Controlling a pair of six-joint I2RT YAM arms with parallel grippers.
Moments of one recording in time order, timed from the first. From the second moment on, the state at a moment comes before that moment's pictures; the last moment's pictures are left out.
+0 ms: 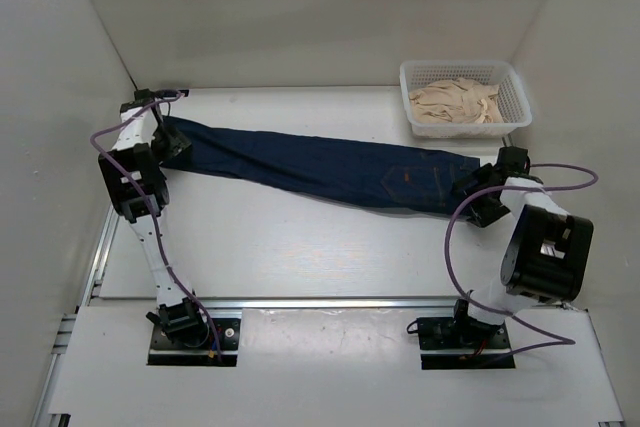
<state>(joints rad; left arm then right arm) 0.27 2.35 2.00 -0.99 -0.09 -0.49 -0.25 1.51 0.87 -0.46 -0.10 0.78</state>
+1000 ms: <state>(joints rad) 0.29 2.31 2.29 -1.05 0.07 -0.54 -0.23 1.56 1.33 -0.61 -0.03 0.75</state>
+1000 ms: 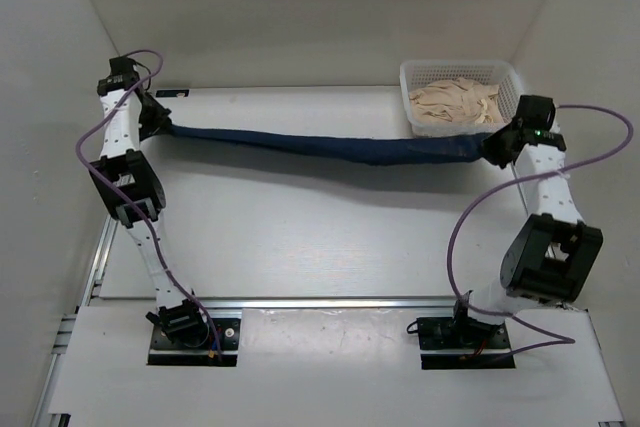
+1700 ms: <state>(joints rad) 0.40 1.98 1.75 -1.01 -0.12 -0.50 -0.29 1.08 1.05 -0.82 0.10 0.66</state>
